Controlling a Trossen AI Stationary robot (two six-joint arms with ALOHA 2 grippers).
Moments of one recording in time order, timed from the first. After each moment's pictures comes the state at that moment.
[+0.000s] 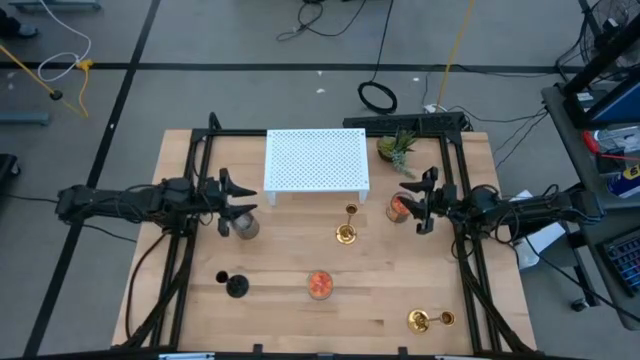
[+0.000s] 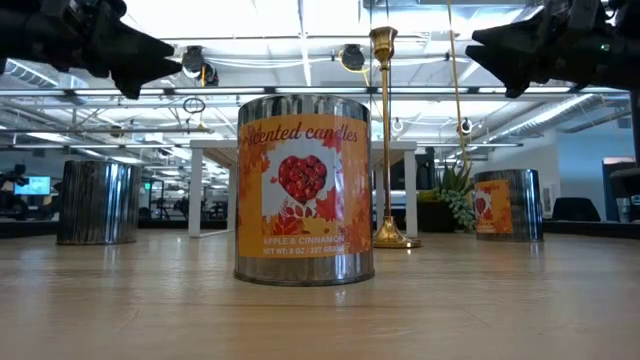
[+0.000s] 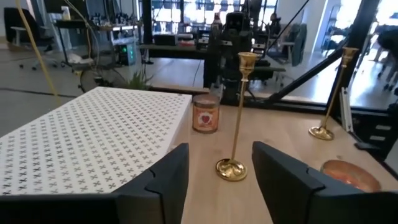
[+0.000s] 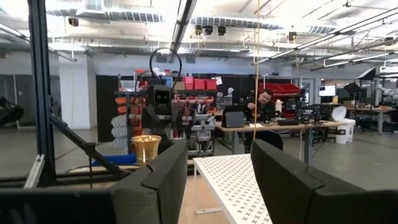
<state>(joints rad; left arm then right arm) 0.00 0.40 0.27 0.06 -0.10 -0.06 0.00 0.51 0.01 0.81 0.18 -0.04</state>
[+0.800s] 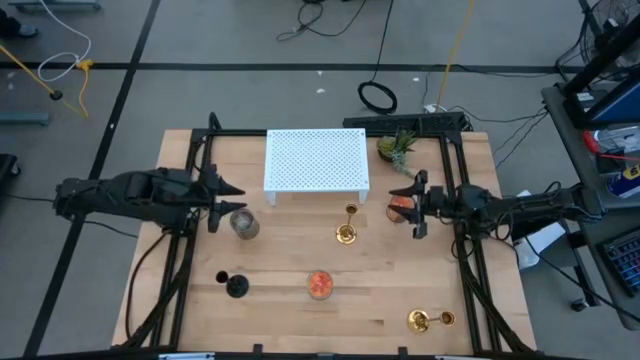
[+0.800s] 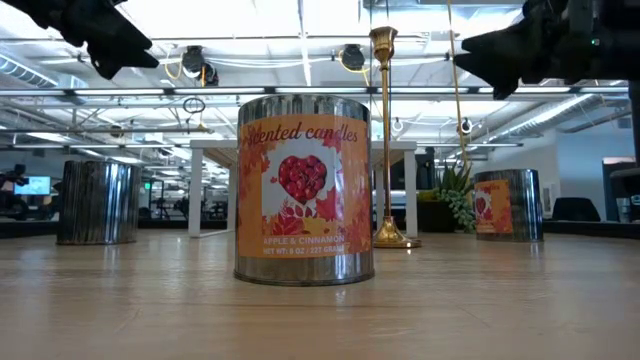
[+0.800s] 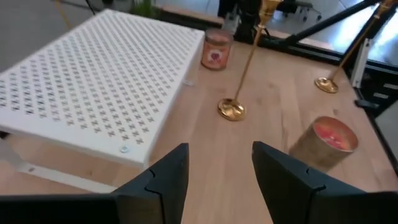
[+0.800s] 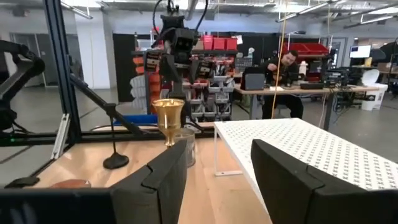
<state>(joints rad) -0.03 0.51 0.64 -0.57 -0.13 -0.25 0.00 0.56 0.13 0.57 0.10 0.01</state>
